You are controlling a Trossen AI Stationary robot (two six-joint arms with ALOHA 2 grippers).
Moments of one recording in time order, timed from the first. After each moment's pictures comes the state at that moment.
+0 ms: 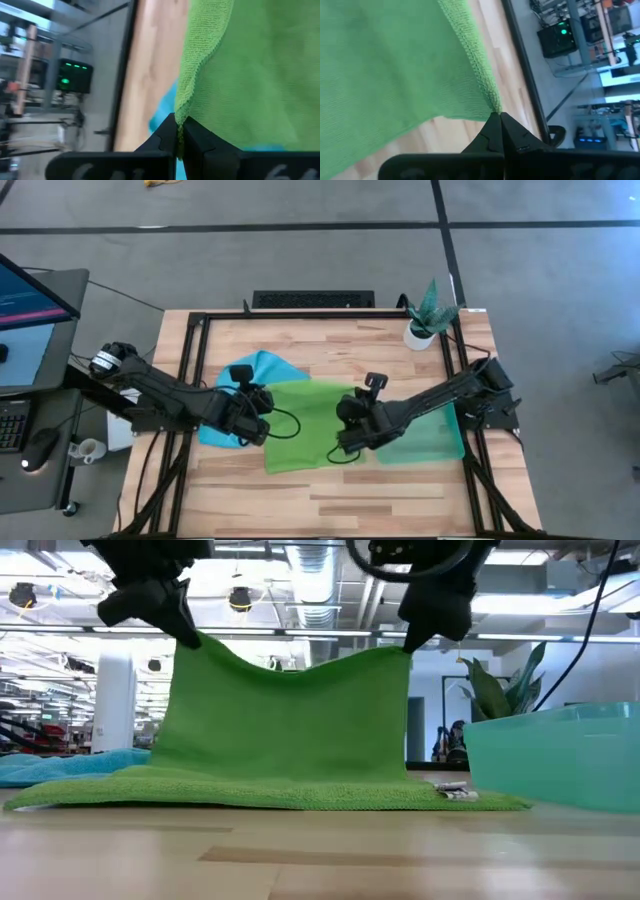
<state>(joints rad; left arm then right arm) -0.38 1.40 1.04 -1.04 -0.87 -0.36 0.37 1.87 1.49 -1.24 0.89 0.54</state>
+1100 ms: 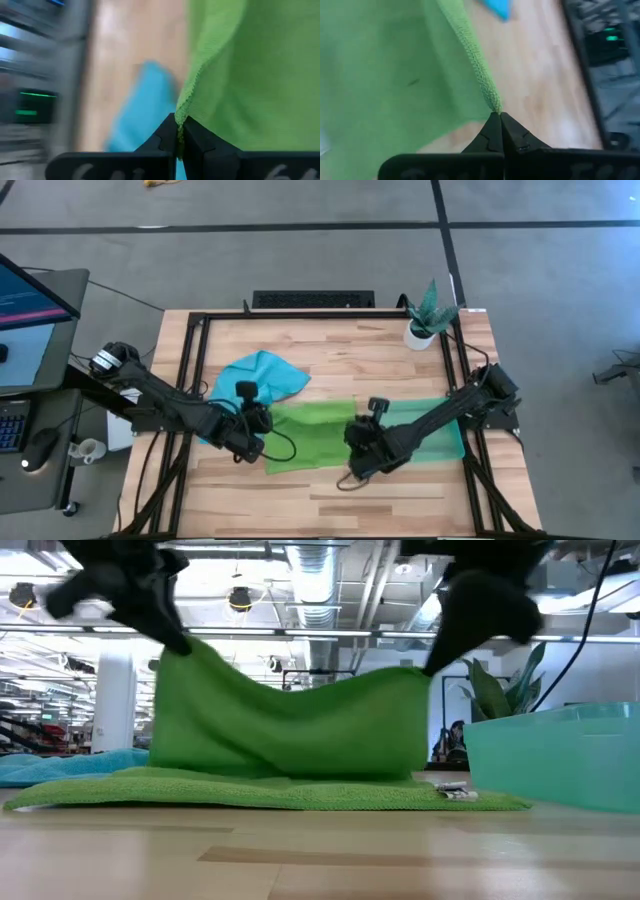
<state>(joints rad) -0.50 1.40 0.97 -0.88 -0.85 -0.26 0.50 1.87 1.38 -1.05 0.80 0.62</state>
